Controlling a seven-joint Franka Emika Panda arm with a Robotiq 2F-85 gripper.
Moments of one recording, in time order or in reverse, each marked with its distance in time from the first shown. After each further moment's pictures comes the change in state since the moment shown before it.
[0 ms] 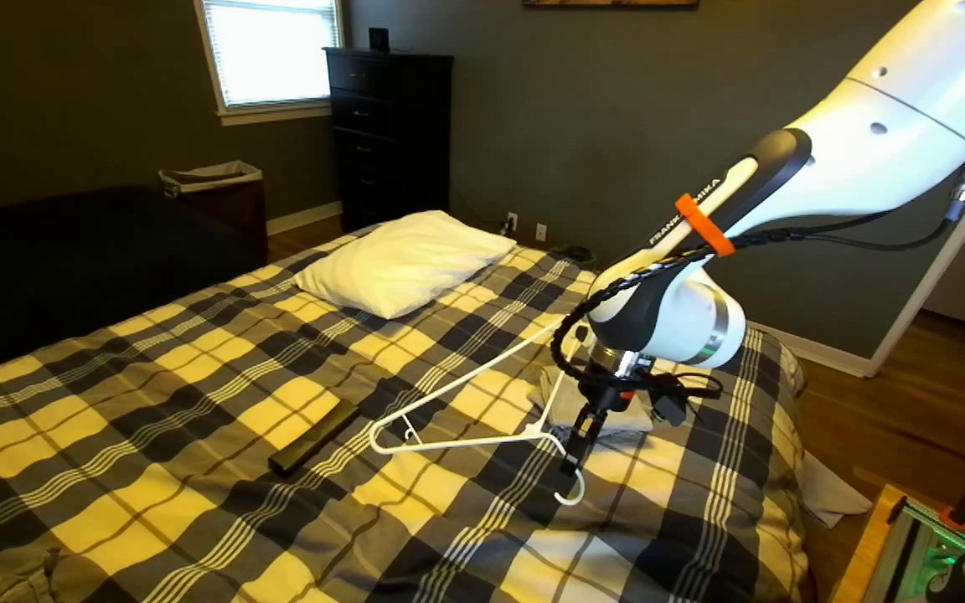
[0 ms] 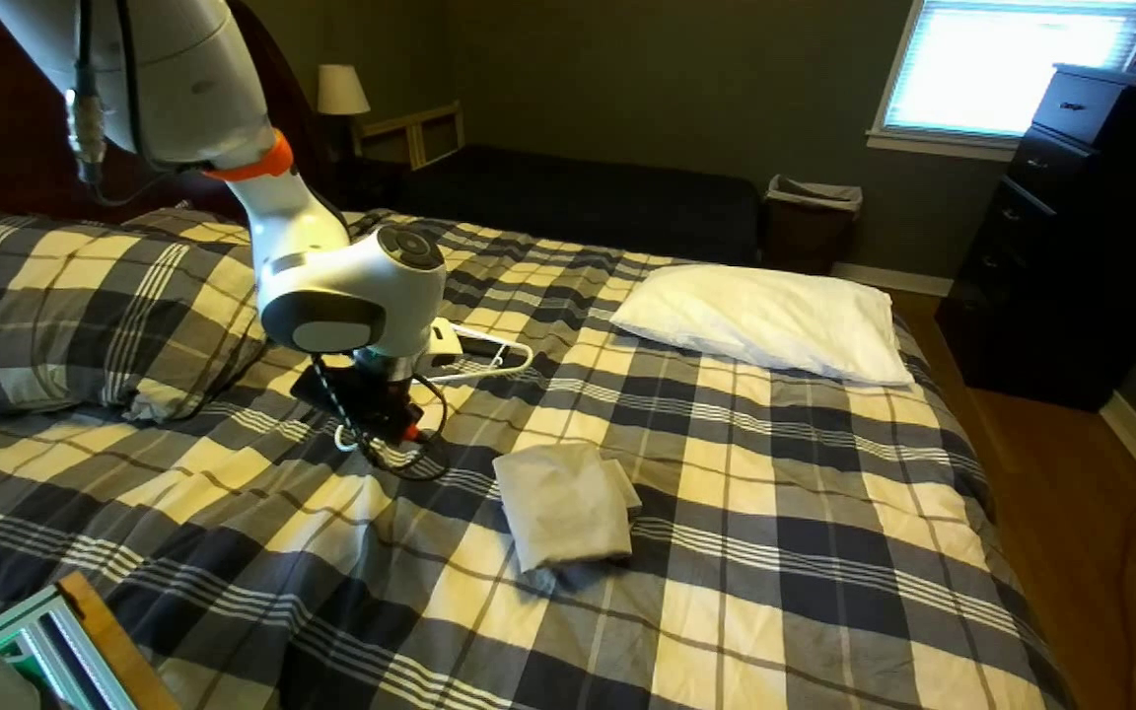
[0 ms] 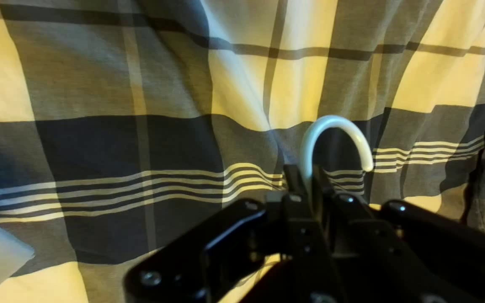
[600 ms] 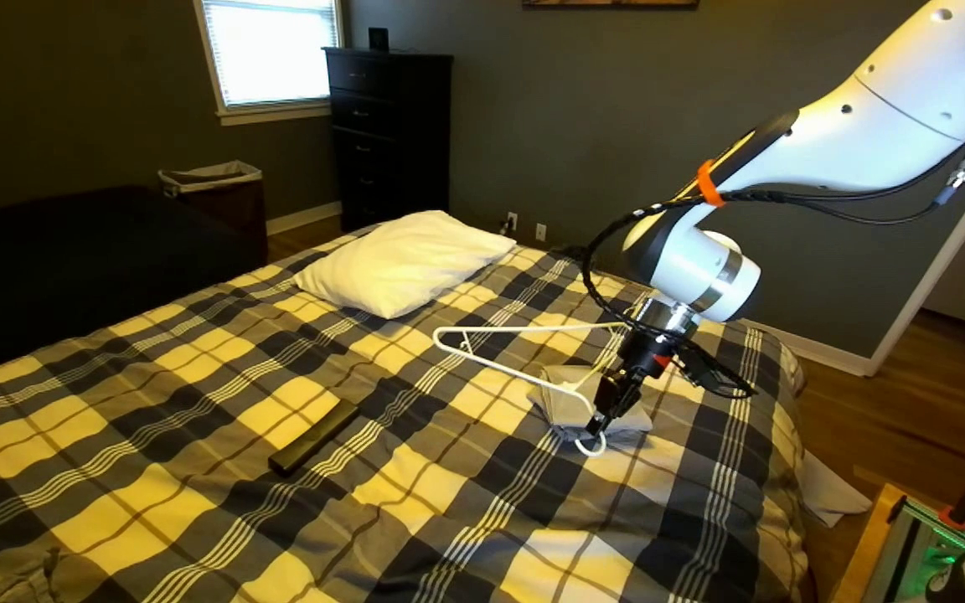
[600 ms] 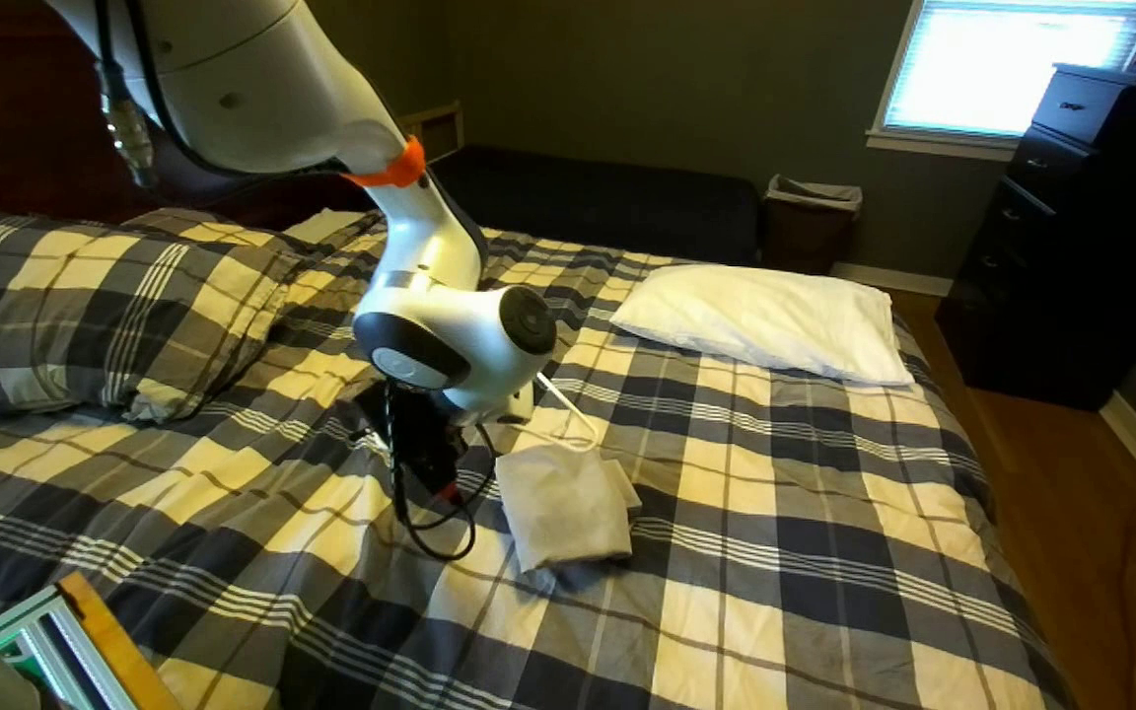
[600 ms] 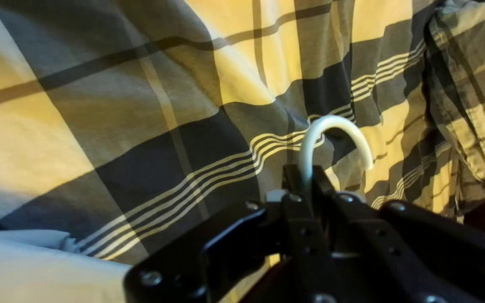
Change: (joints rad) arm 0.024 0.005 -0.352 0.072 0.259 -0.363 -0.140
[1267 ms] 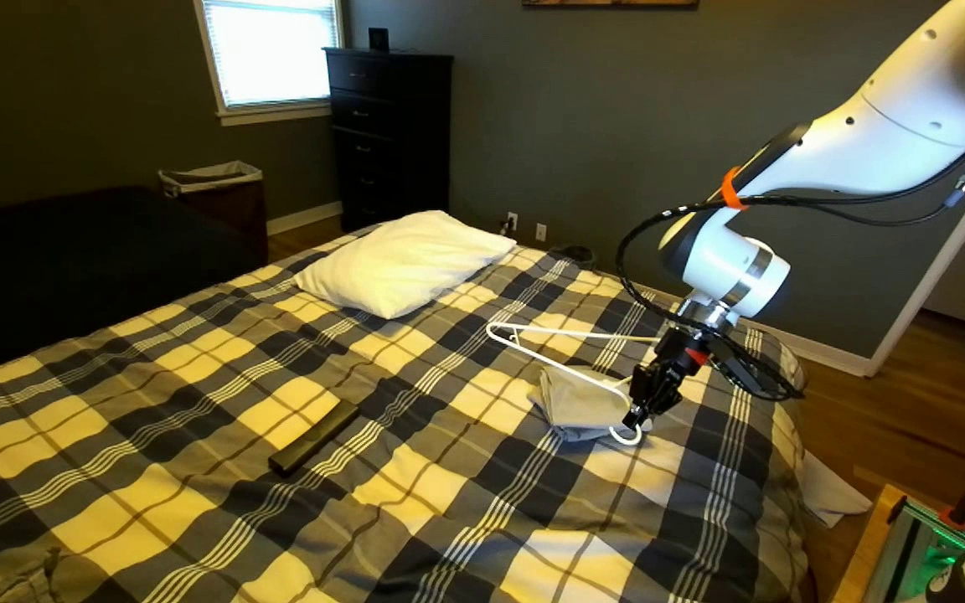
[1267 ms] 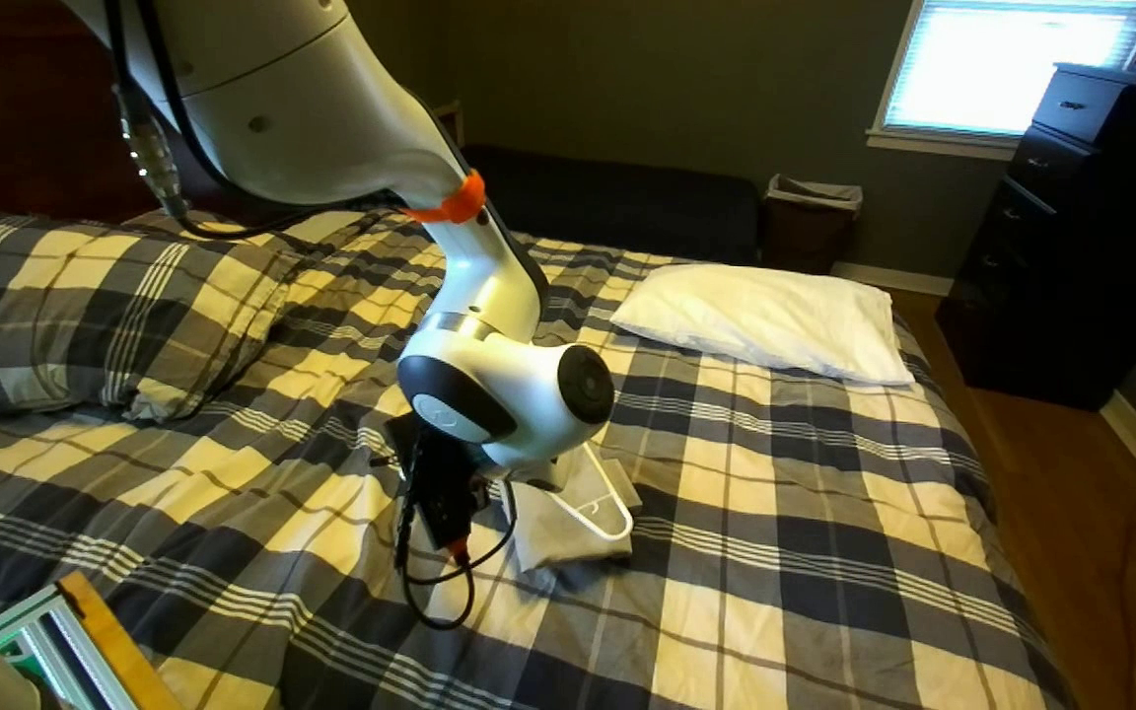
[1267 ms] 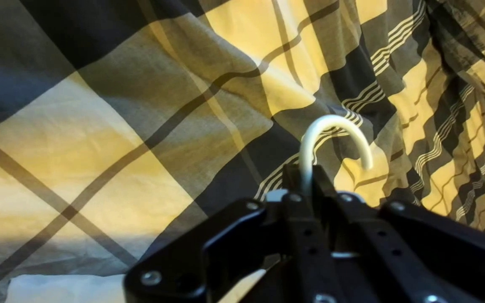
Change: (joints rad) arm 0.011 0.033 -0.206 0.007 -0.042 -0.115 0.133
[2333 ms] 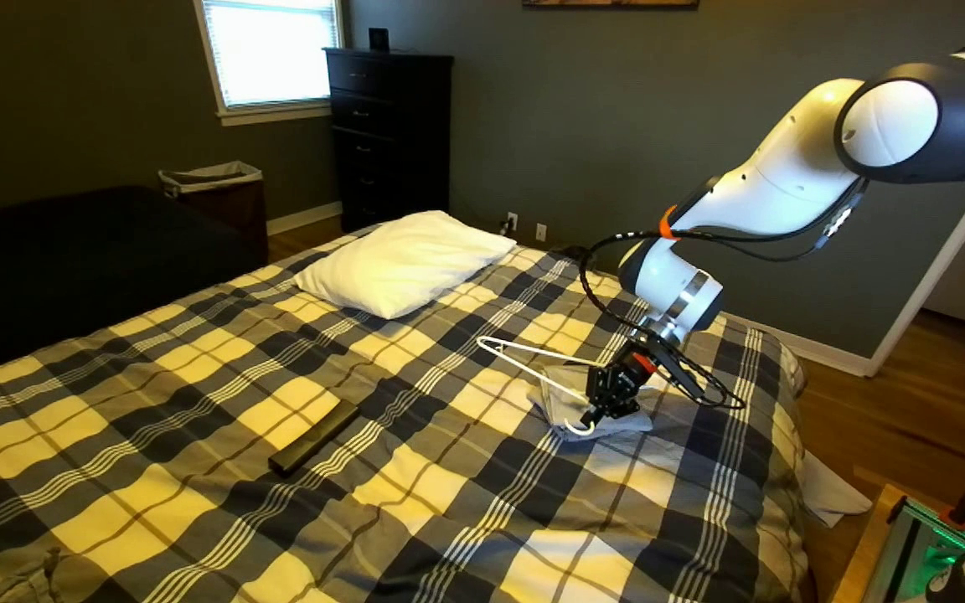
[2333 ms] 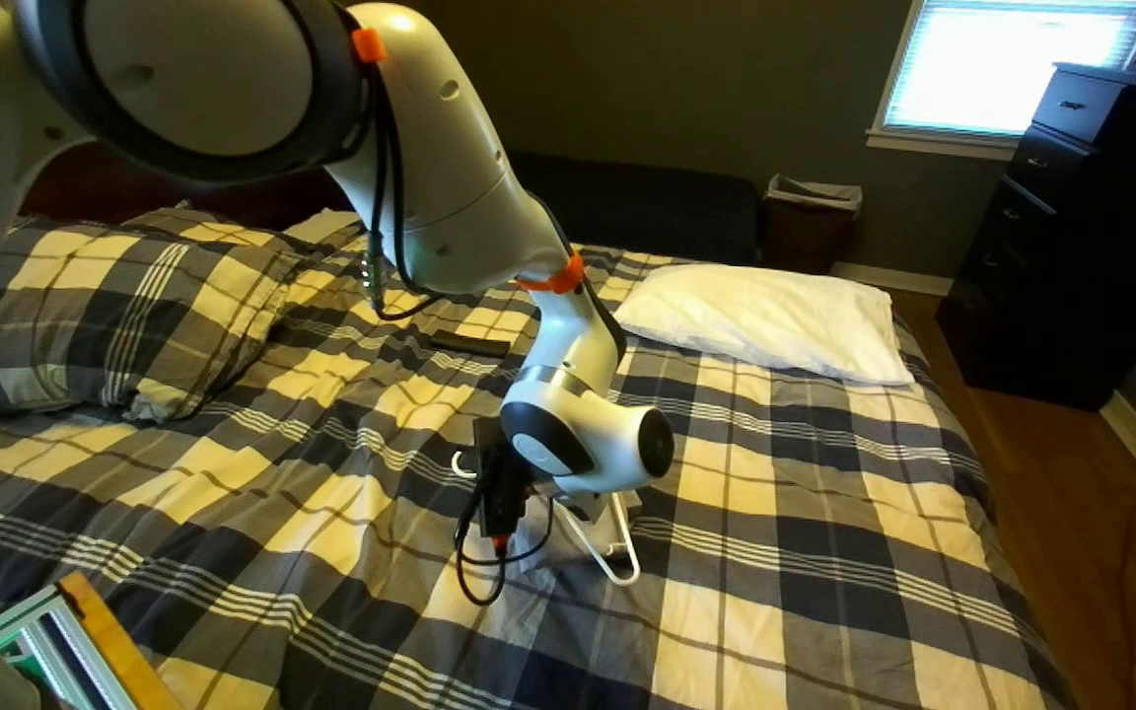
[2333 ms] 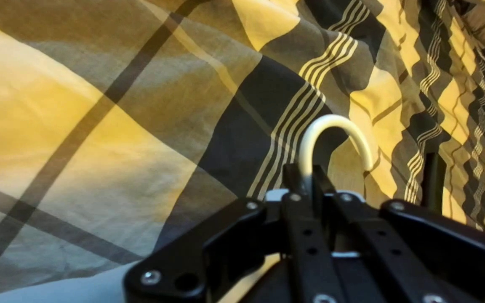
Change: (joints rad) arm -0.018 0.386 -0.009 0.378 0.085 -0.159 0.234
